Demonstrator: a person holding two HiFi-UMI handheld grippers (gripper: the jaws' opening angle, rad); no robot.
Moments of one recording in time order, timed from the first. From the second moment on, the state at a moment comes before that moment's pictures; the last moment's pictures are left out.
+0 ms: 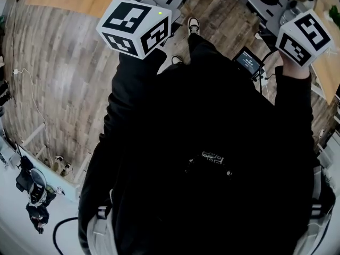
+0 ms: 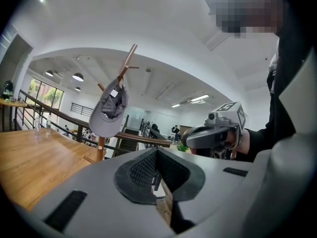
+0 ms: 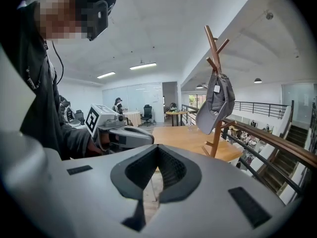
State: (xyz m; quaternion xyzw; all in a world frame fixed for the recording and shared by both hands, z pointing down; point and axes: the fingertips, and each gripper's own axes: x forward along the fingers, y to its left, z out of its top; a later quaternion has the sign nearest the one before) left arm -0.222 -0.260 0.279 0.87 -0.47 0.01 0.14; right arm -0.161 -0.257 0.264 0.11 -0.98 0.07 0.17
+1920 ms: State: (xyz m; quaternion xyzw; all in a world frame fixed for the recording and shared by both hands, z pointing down) left arm -0.221 -0.439 0.198 0.89 -0.45 0.02 0.05; right arm -0.147 -0.445 0.193 0.15 -0.98 0.05 0.09
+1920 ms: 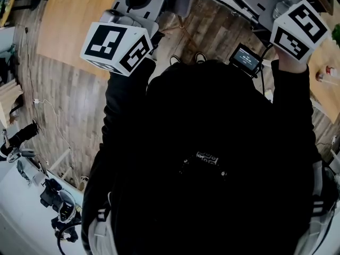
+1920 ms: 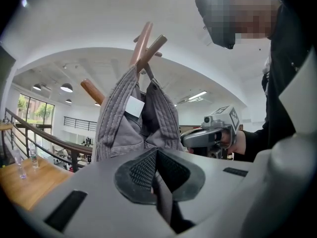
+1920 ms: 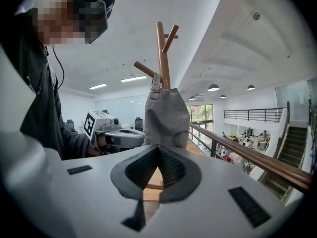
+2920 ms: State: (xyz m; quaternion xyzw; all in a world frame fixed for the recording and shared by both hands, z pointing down) left arm -0.222 -0.434 0.185 0.93 -0.37 0.01 0.02; right arm -0.157 -0.429 0.167 0.22 -0.97 0.03 0.08
